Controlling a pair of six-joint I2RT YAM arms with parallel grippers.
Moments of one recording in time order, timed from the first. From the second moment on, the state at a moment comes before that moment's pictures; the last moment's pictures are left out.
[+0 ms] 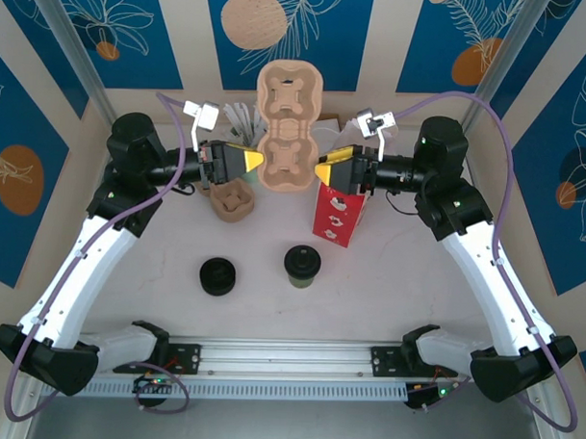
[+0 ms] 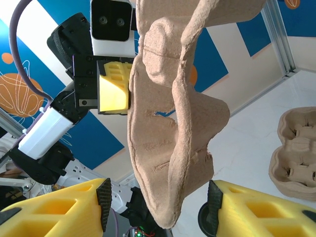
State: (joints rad) left arm -0.39 1.17 1.37 -0.17 1.00 -0.68; right arm 0.38 1.17 1.41 -0.37 -0.99 0.46
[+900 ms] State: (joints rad) left arm -0.42 1.17 1.37 -0.16 1.00 -0.69; right arm 0.40 1.18 1.41 -0.34 -1.04 0.47
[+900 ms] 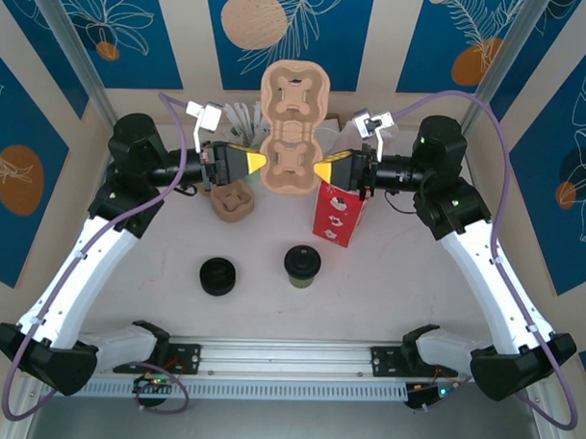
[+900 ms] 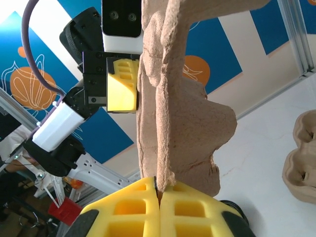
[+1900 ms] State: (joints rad) left arm -0.63 1.47 1.88 -0.83 0.65 0.42; right arm 0.41 1.22 1.66 -1.13 -0.80 0.41
